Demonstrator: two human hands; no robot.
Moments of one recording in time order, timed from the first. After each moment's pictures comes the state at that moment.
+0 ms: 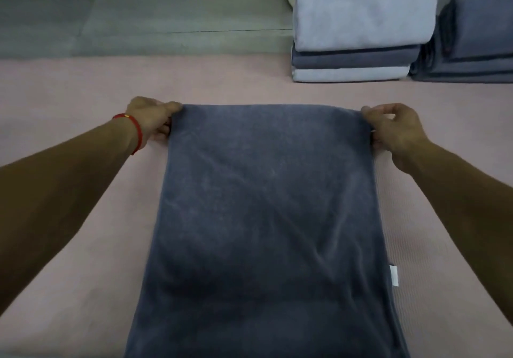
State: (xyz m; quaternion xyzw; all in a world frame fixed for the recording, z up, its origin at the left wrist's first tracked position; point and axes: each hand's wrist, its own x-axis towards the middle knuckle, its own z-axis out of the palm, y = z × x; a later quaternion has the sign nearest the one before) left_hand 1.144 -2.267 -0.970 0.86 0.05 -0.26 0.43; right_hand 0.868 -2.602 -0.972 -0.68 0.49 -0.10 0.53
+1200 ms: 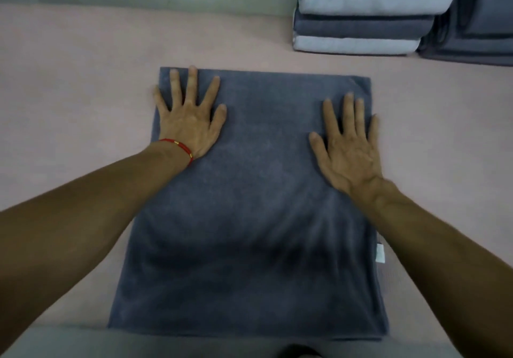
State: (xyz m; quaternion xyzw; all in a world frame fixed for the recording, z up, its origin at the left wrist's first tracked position) left_hand 1.054 -2.295 -1.028 0.95 -0.31 -0.08 0.00; right_hand 0.844 -2.525 -1.026 -0.96 0.27 0.07 0.07
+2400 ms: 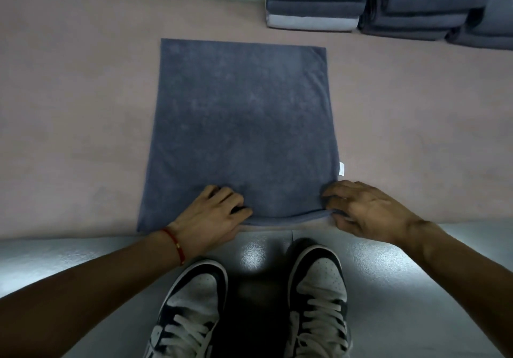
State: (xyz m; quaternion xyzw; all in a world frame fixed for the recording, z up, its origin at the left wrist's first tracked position) left_hand 0.804 -2.152 -0.996 0.73 -0.68 -0.04 0.05; right_hand 0.604 -2.457 -0.964 -0.98 -0.07 0.12 0.12
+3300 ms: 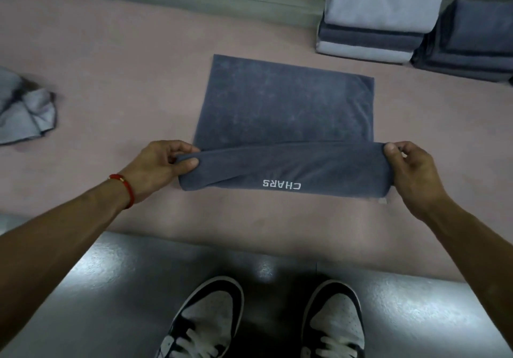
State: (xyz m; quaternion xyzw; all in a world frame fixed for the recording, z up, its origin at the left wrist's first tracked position) left_hand 0.942 -2.092 -0.967 0.82 -0.15 -0.32 0.46; right_hand 0.710 -2.495 -0.947 -0.77 0.40 -0.10 0.49
